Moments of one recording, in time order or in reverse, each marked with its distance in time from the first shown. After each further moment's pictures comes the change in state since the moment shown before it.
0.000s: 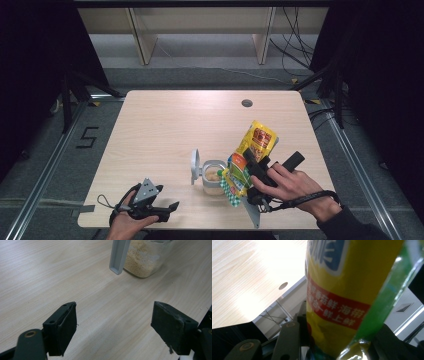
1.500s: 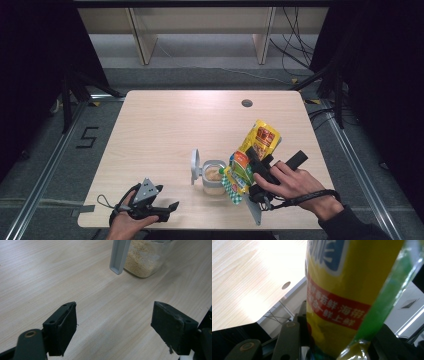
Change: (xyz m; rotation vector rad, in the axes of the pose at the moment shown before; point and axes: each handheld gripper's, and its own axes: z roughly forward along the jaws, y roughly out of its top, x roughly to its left) left arm -0.001 0.000 0.000 0.001 0.001 -0.019; right arm 0.004 -0.005 0.002 0.011 0.020 0.041
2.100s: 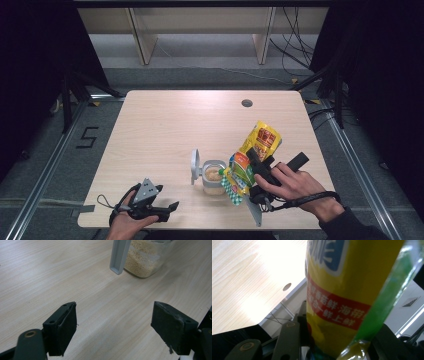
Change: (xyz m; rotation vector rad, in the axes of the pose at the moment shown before) left arm 0.000 0.000 0.000 0.002 0.003 0.003; right arm 0.001 0.001 -0.002 -0.007 0.001 0.011
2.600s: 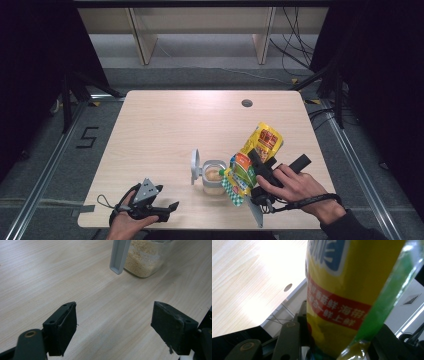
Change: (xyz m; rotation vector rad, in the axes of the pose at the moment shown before) left arm 0.000 0.000 0.000 0.001 0.001 0.001; right arm 0.007 0.000 -0.003 0.005 0.001 0.061
